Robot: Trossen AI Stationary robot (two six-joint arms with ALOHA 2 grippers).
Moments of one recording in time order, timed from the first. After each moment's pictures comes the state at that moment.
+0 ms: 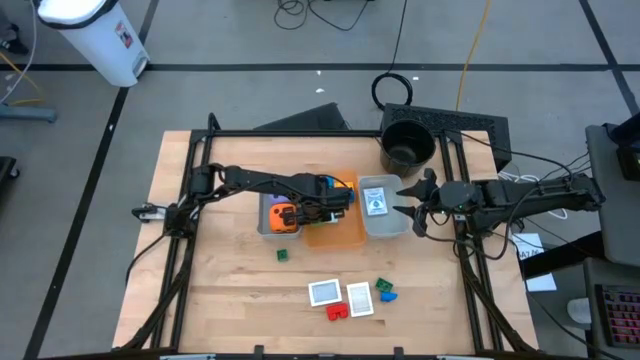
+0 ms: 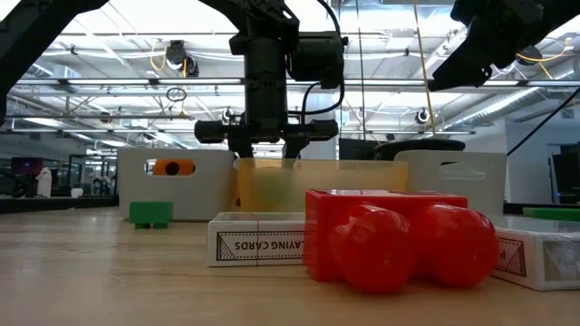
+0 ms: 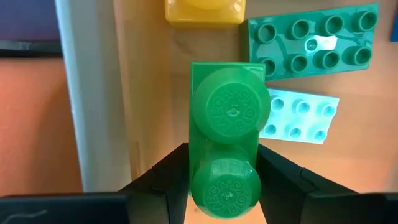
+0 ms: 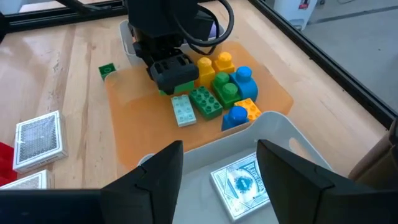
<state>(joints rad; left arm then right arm) 0.07 2.14 1.69 -1.05 0.02 -1.63 0.09 0.66 0.59 -0.45 0.31 0.24</state>
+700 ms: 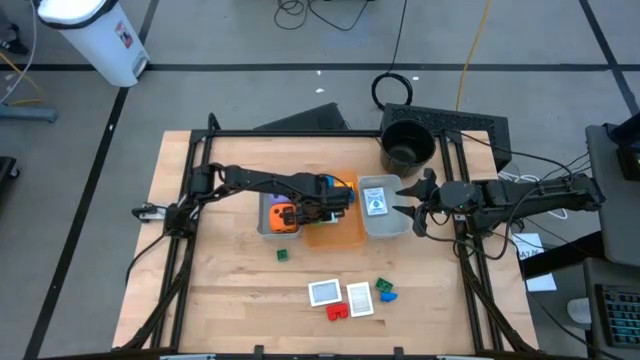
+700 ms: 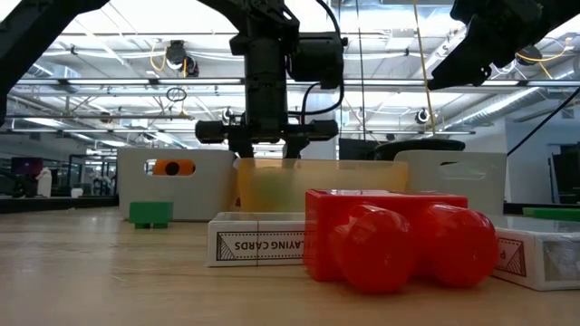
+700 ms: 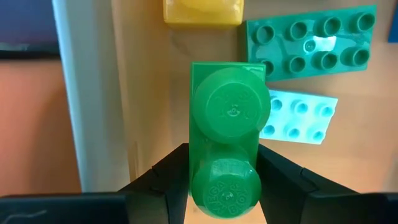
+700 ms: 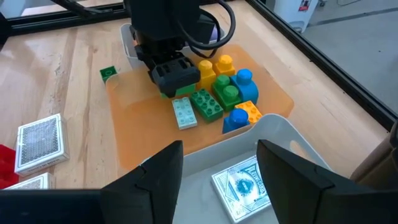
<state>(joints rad) 0.08 2.14 1.69 -1.04 0.03 -1.63 0.09 0.66 0.59 -0.44 0.31 0.24</state>
